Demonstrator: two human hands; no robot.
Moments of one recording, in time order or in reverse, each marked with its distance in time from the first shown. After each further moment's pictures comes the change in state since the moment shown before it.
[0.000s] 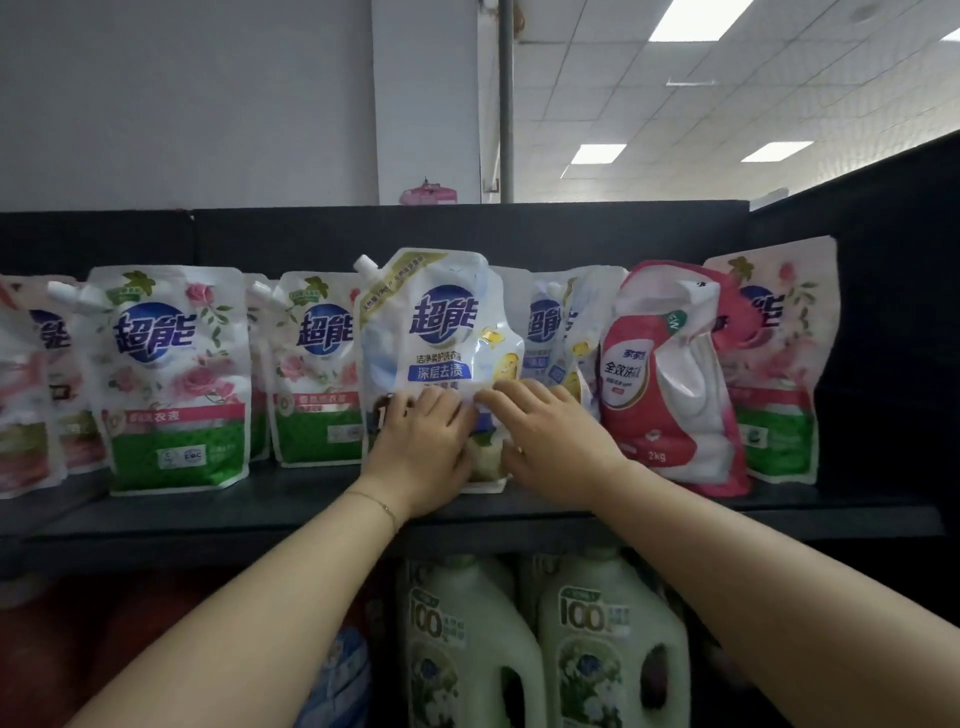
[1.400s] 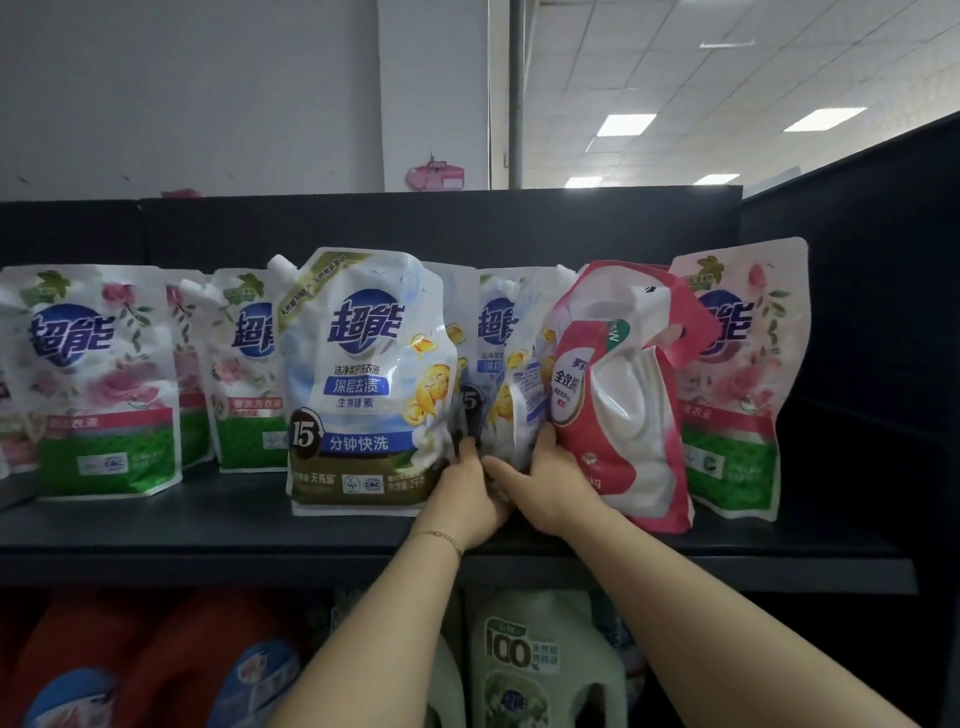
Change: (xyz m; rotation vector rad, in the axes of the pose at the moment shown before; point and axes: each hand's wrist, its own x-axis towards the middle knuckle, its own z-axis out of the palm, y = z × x) left_hand 0.059 0.114 0.054 -0.822 -0.496 -0.746; right_hand -0.041 0.069 0.043 0.747 -0.187 0.794
